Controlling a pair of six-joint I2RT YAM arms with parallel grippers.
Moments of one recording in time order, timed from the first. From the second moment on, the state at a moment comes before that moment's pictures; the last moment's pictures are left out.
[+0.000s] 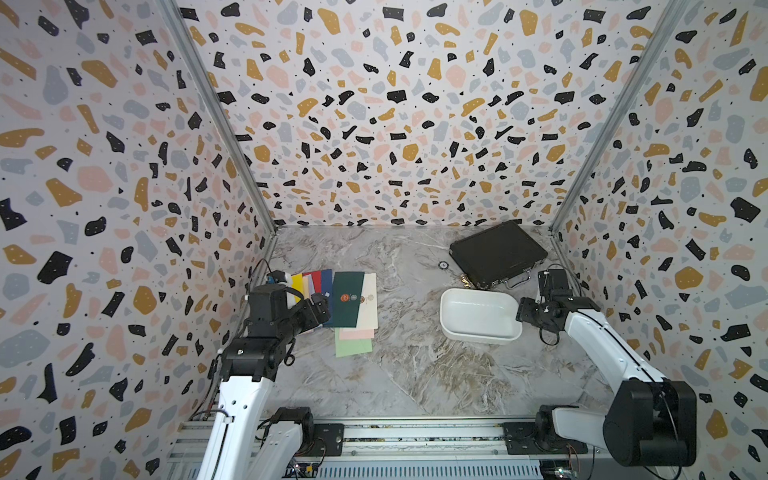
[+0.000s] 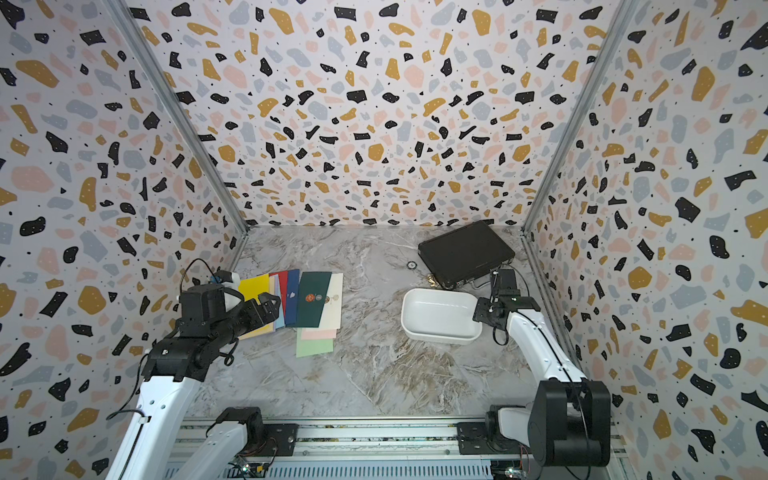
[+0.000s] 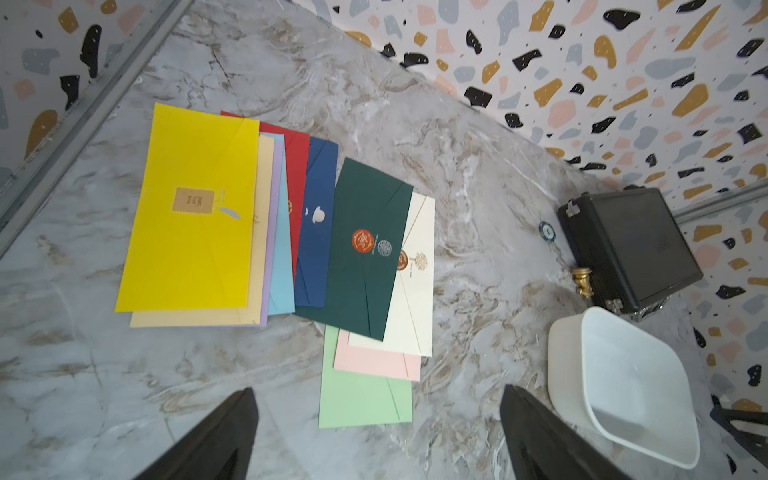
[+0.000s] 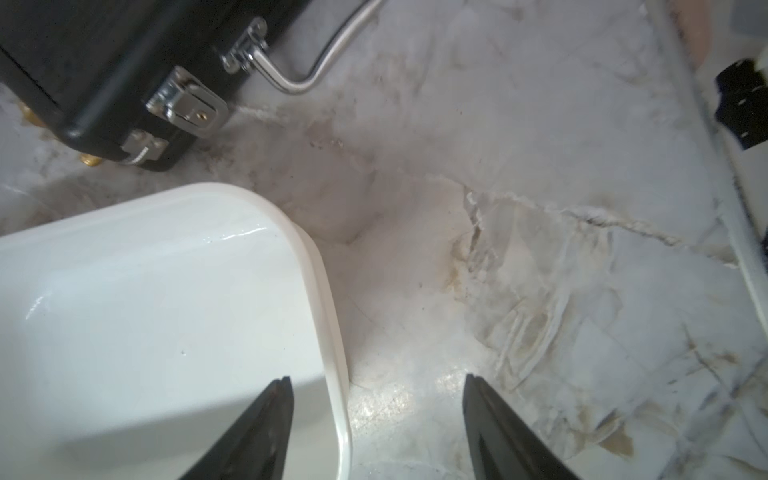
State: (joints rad) left arm -0.01 0.76 0.90 -0.84 0.13 -0.39; right arm 0.02 1.30 0.86 -0.71 0.07 0.33
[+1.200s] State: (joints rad) left arm -0.01 0.72 0.86 -0.89 0.15 -0.34; right arm 0.26 1.78 1.21 -0.75 -0.04 0.27
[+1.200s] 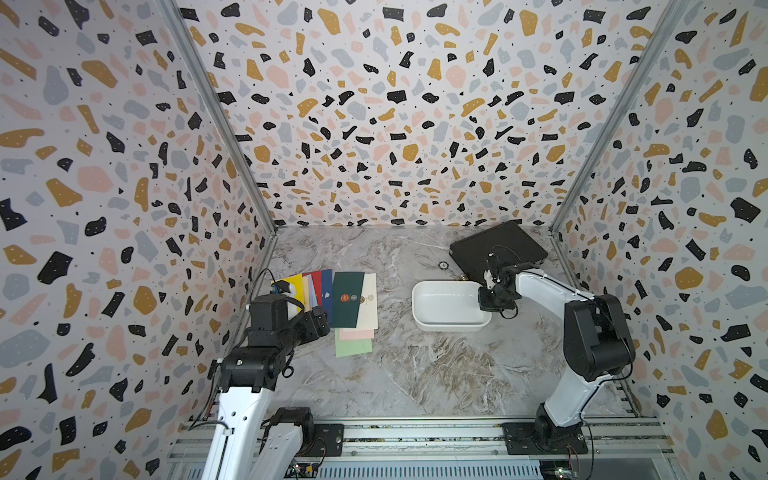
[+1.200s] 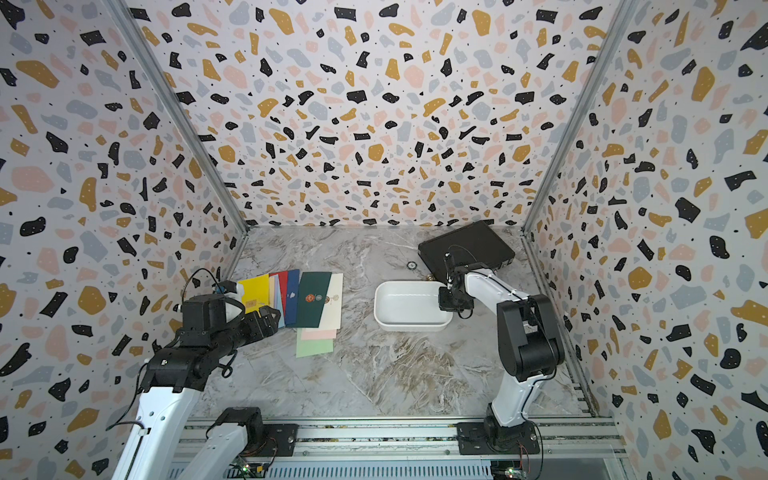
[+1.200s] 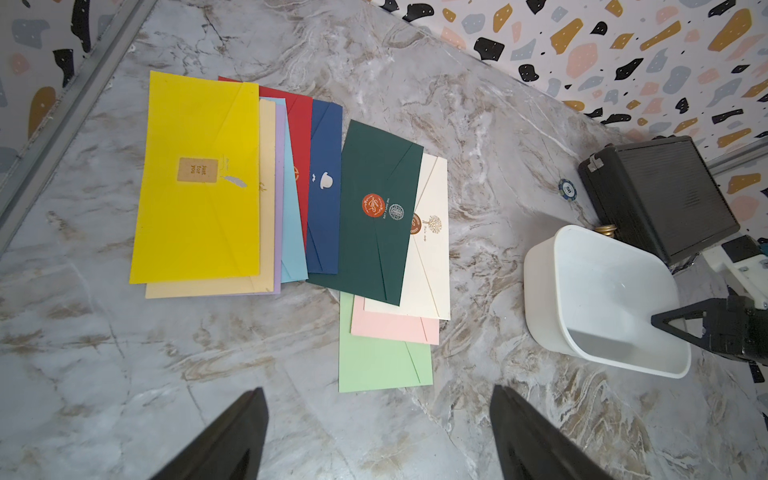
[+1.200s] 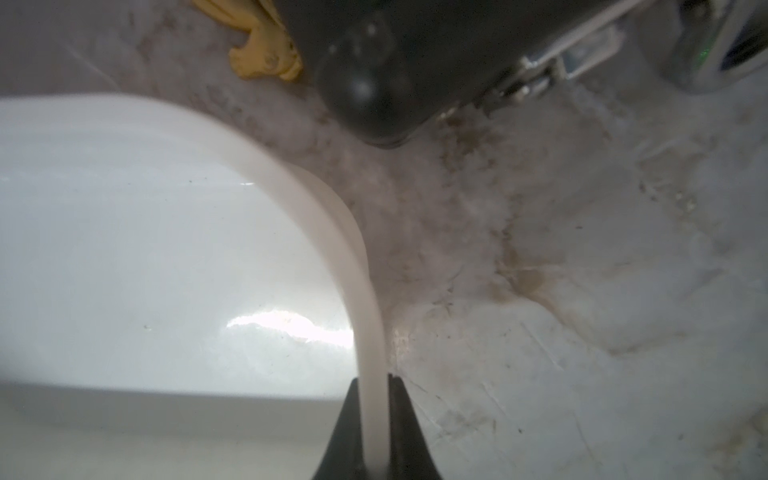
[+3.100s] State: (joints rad) left arm -0.10 1.84 1.21 -0.71 0.20 -0.41; right arm 0.74 2.31 2.02 -0.75 -0.43 0.59
